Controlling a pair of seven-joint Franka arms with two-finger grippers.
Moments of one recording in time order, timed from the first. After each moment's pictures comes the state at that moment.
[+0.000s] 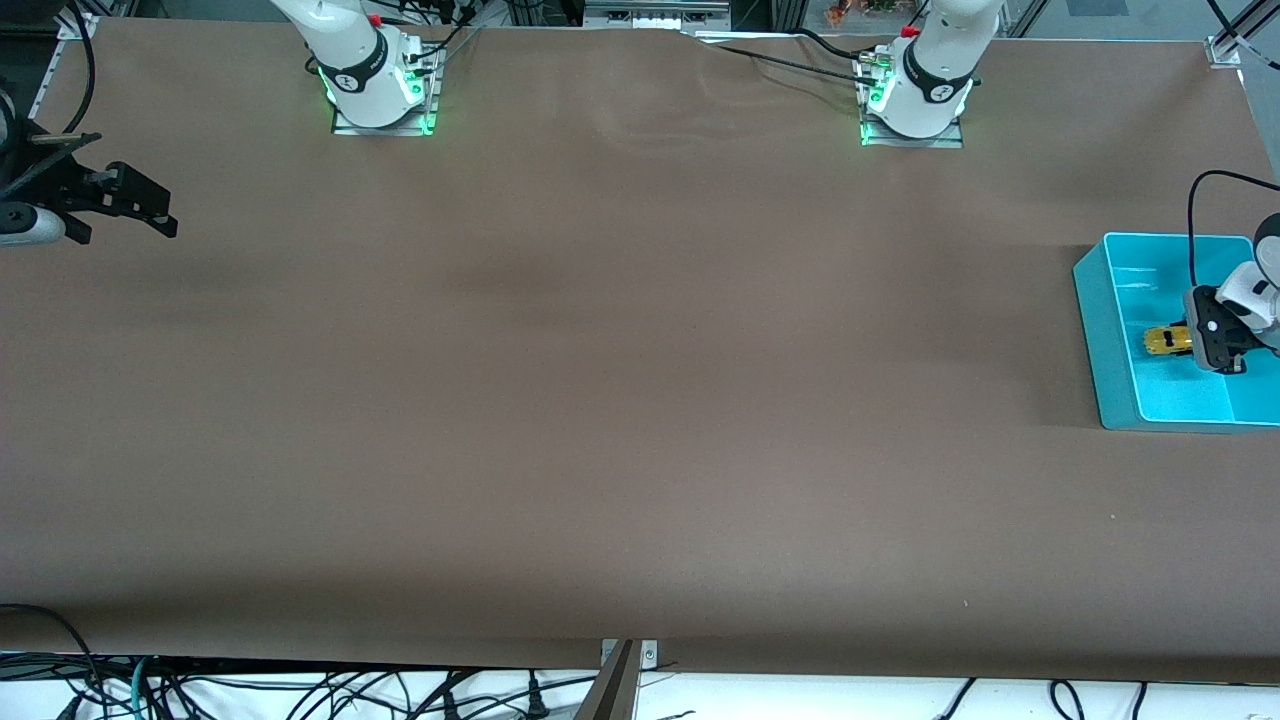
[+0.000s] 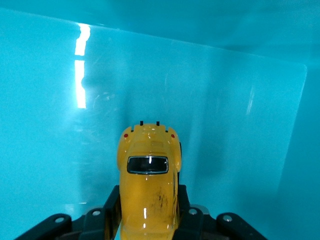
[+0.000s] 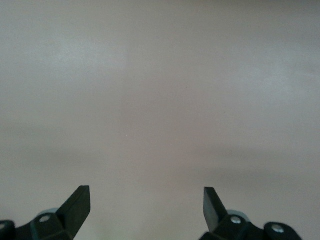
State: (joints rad) left arm 0.76 0.60 -0.16 -1.81 0.35 2.28 1.83; right arm -0.12 -0.10 0.07 -1.79 0.01 1.69 -0.16
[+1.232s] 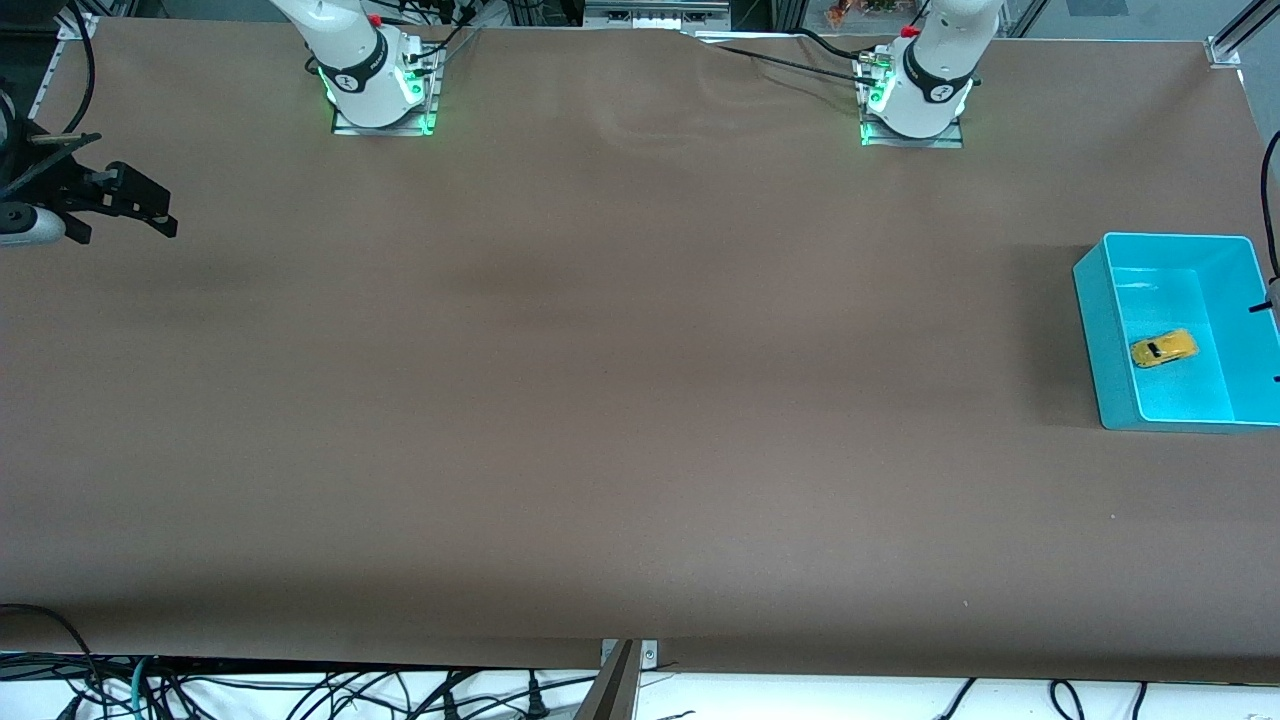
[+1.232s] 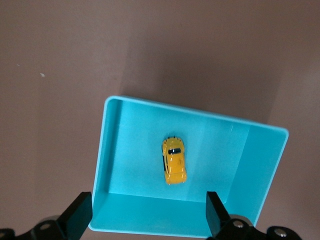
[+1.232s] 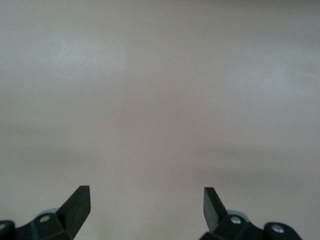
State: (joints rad) left arm 0.75 0.42 -0.46 -1.50 0.35 1.75 1.57; right arm -0.12 -0.10 0.07 -1.79 0.01 1.69 -0.15
